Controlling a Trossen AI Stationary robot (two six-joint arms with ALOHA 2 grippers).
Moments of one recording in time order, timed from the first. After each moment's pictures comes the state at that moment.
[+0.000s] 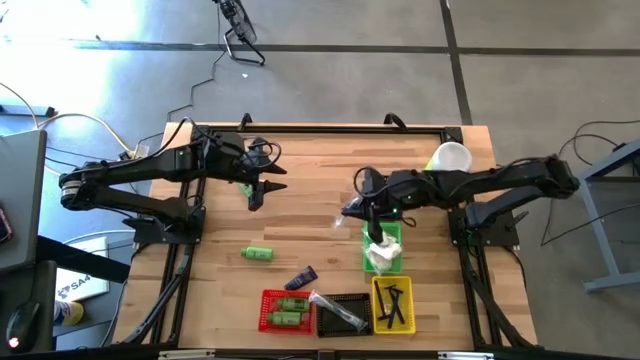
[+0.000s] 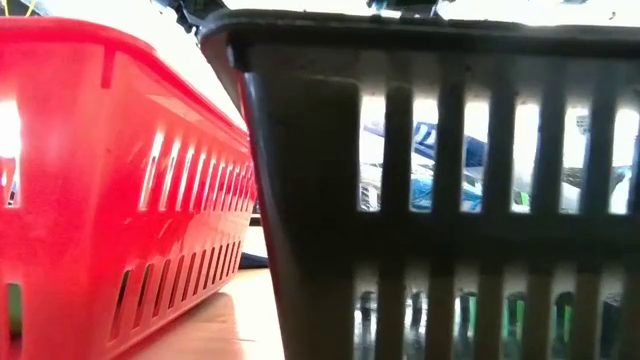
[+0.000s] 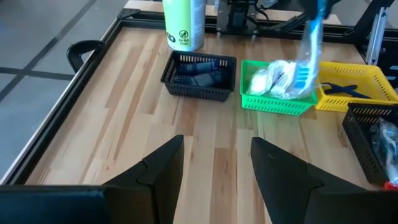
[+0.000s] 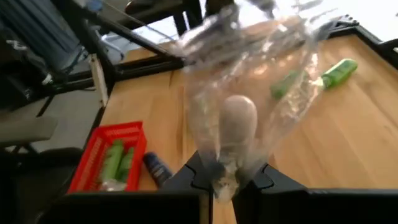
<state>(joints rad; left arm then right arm) 0.23 1.01 0.97 -0.42 0.11 0.04 0.10 1.27 1.04 -0.18 0.02 0.27</state>
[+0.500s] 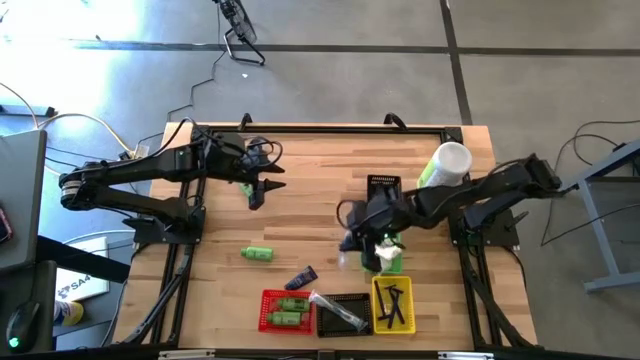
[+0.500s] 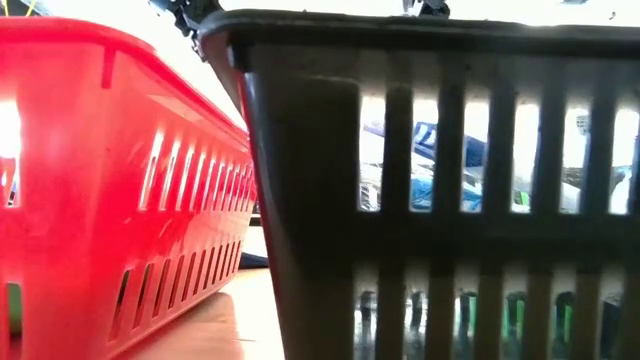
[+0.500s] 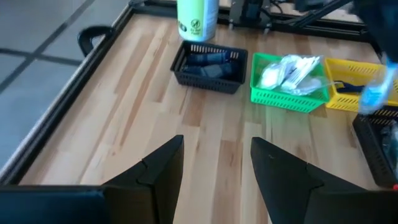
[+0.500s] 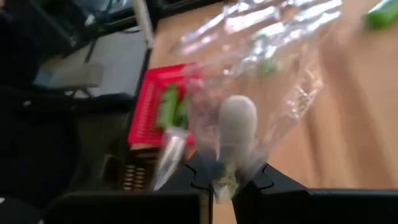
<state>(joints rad) 0.23 1.01 0.97 -0.46 0.07 -0.01 0.25 1.45 1.18 -0.34 -0.09 0.39</state>
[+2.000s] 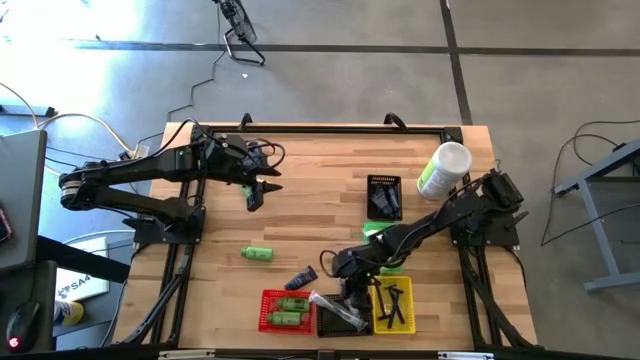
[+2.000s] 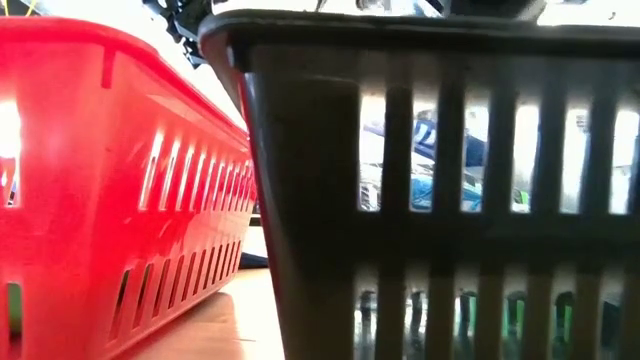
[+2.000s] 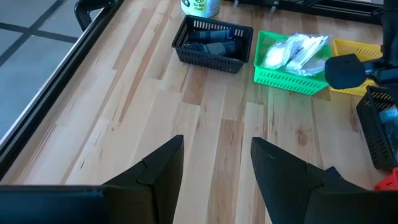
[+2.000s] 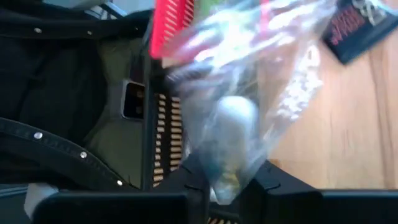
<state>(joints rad) 0.23 1.01 0.97 -0.54 0.06 -0.03 0.38 1.79 1.19 -0.23 -0.32 0.58</state>
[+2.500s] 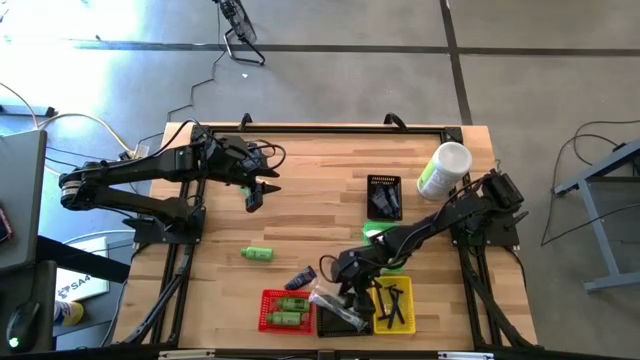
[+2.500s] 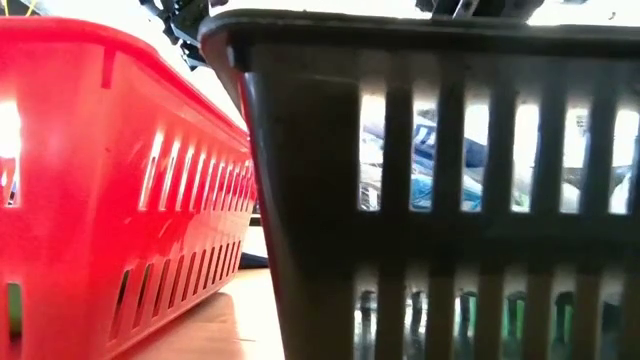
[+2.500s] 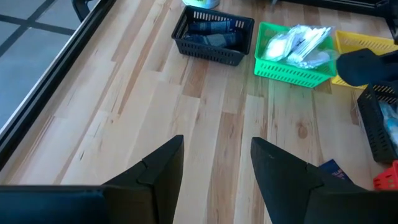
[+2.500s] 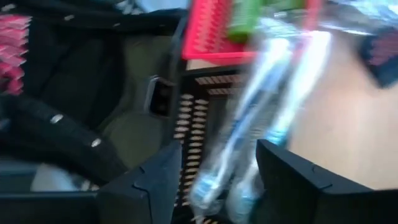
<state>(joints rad) 0.23 1.01 0.97 -0.56 0.06 -0.04 0.39 1.79 1.19 -0.17 -0.36 0.50</state>
